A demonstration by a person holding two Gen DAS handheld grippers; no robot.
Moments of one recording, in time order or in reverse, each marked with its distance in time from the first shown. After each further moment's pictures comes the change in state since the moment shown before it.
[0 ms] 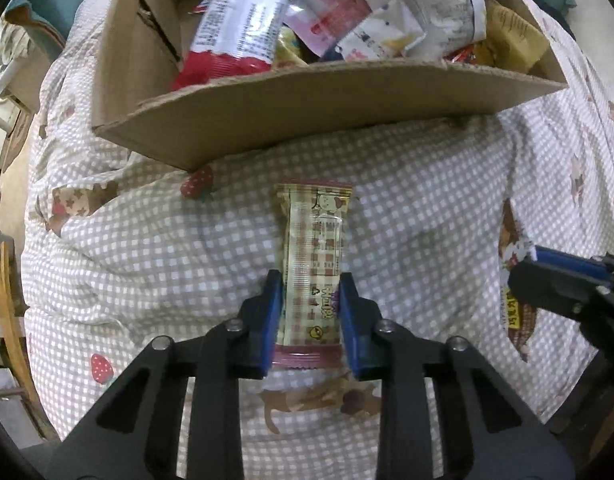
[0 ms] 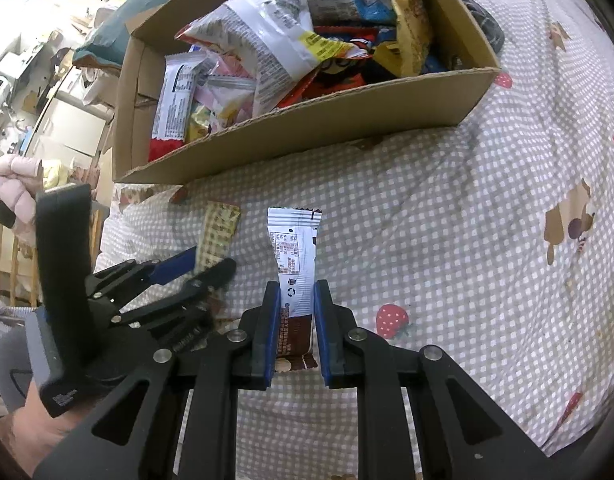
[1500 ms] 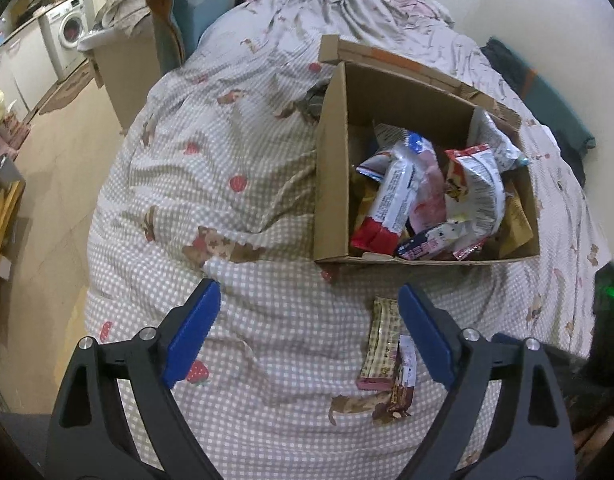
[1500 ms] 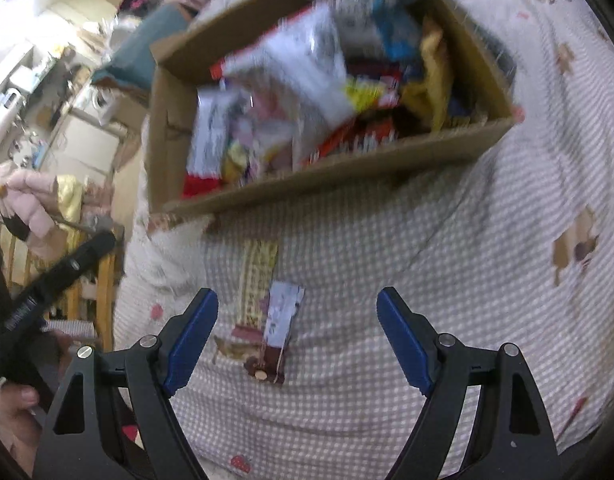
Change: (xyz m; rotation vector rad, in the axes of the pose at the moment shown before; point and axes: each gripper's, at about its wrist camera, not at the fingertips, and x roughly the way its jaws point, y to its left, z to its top) left arm -0.107 0.105 -0.007 -0.319 -0.283 -0.028; right arm -0.004 0.020 0.010 0.004 -0.047 0.040
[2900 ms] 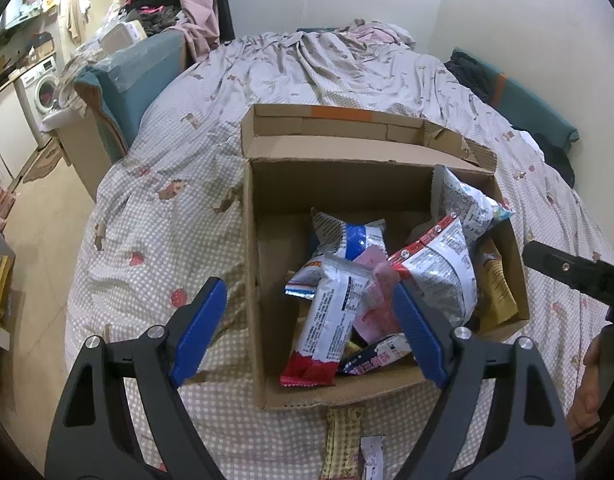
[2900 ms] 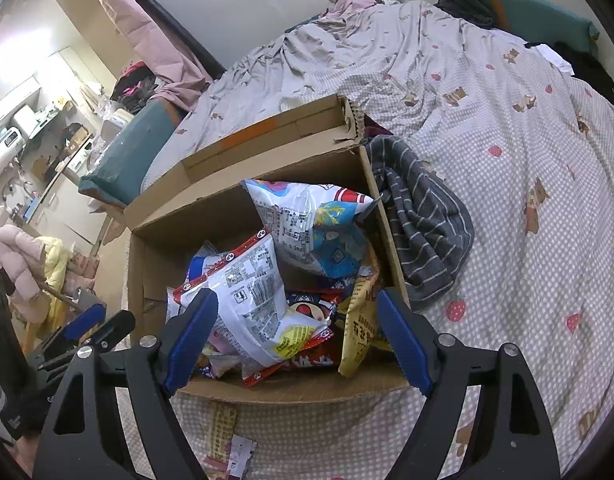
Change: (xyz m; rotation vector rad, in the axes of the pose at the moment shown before) left arm 0.022 -0.066 0.069 0.145 -0.169 -0.025; right arm -0.071 -0.033 0.109 -0.013 -0.363 -0.056
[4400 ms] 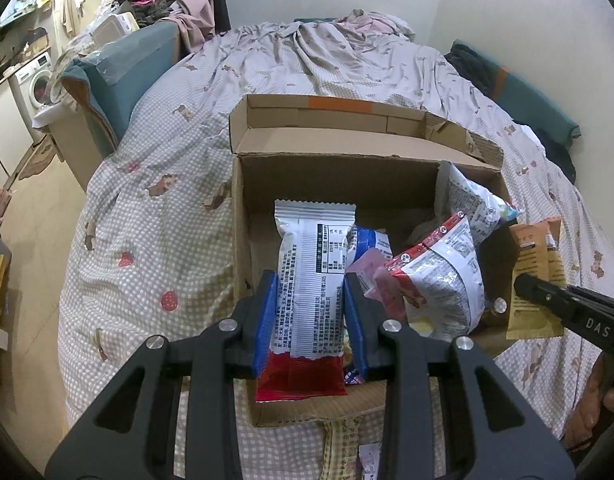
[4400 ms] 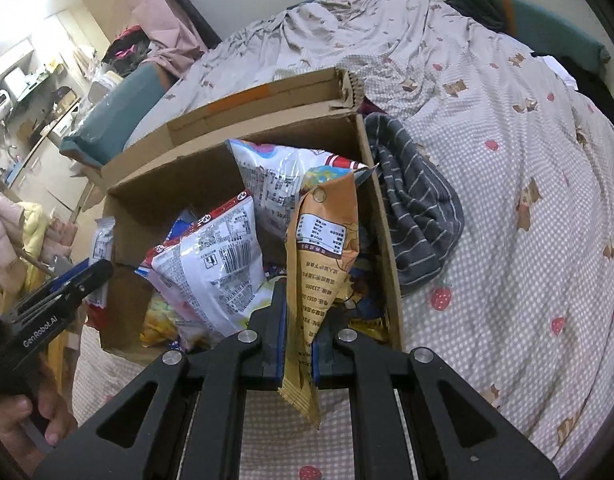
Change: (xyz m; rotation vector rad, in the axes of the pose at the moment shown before) left arm 0.018 -0.006 0.007 0.011 0.033 -0.010; right arm 0.019 0.003 -0.009 -0.083 0.088 -0.083
